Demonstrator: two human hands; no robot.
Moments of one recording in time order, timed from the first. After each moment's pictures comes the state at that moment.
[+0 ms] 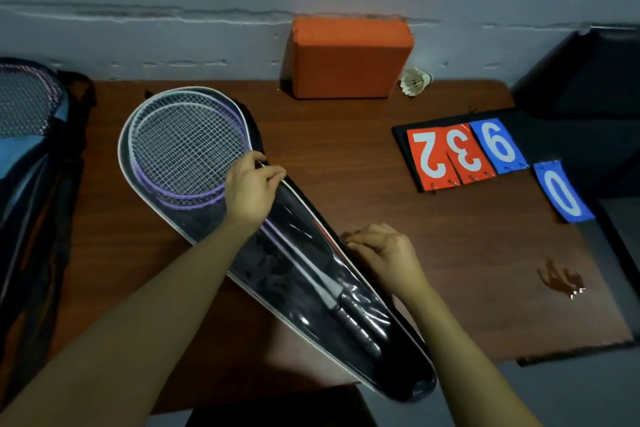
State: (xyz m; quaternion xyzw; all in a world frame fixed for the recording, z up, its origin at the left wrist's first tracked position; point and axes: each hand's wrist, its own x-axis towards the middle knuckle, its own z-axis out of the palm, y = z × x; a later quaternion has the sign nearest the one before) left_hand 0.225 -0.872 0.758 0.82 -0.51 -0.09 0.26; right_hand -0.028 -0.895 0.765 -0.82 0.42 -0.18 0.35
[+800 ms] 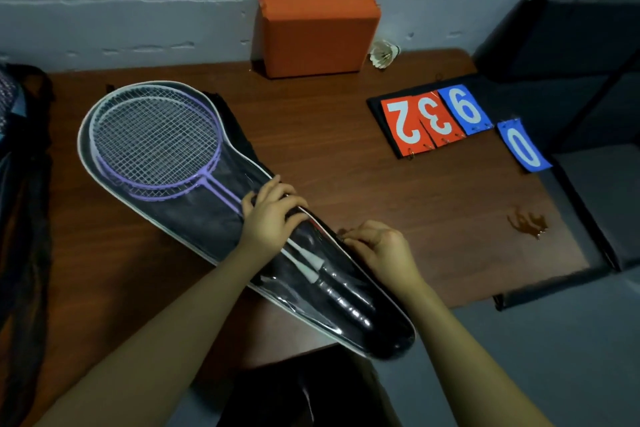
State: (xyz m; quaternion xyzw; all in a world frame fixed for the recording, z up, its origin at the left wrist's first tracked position) left_hand 0.169 -0.812 0.740 0.71 -0.61 -0.21 0.27; right_hand -0.046 -0.836 0.772 -0.79 0.49 -0.15 0.33
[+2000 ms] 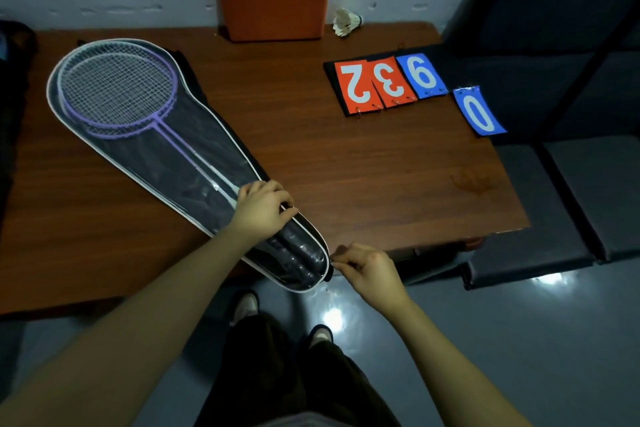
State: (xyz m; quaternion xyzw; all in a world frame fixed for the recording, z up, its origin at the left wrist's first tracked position) left_hand 0.030 -0.771 0.742 0.75 -0.63 -0.20 0.07; right_hand -0.208 -0.763 0.736 -0.81 0.44 -0.12 0.36
